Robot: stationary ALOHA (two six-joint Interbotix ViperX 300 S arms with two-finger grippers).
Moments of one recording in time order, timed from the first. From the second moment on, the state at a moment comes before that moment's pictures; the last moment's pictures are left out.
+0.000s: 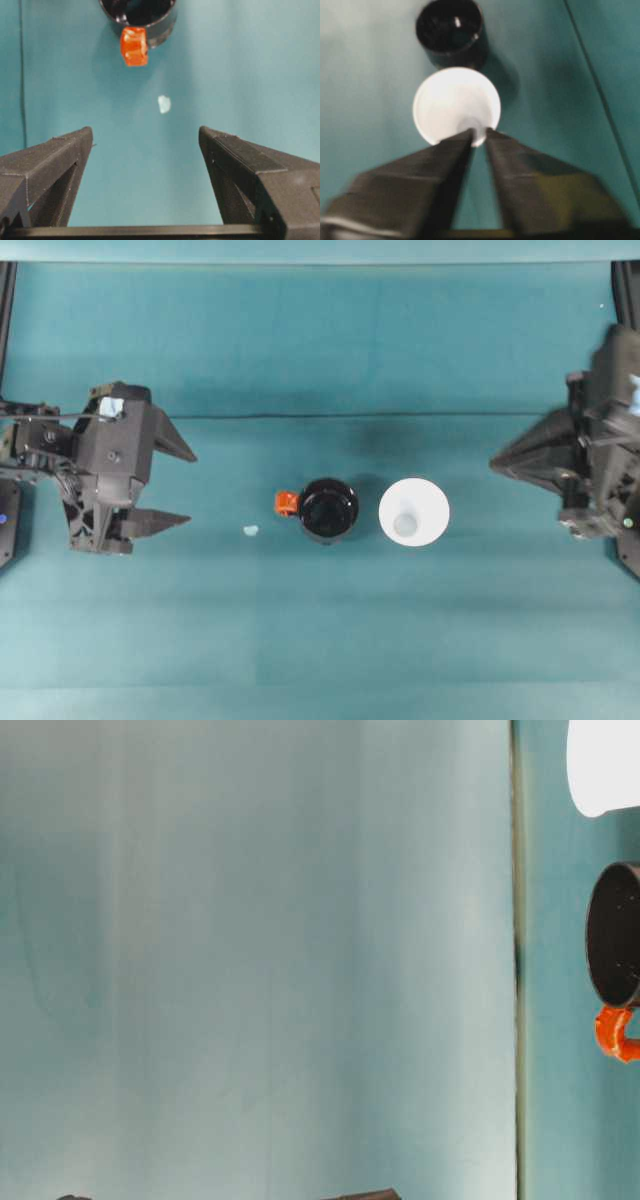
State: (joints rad) left arm 0.01 -0.49 0.76 0.02 0.55 0.09; right arm -0.10 -0.73 0.94 0.05 0.51 0.15
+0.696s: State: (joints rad) left arm 0.01 -0.49 0.76 0.02 0.55 0.09; right arm -0.16 -0.33 0.73 0.05 0.67 0.24
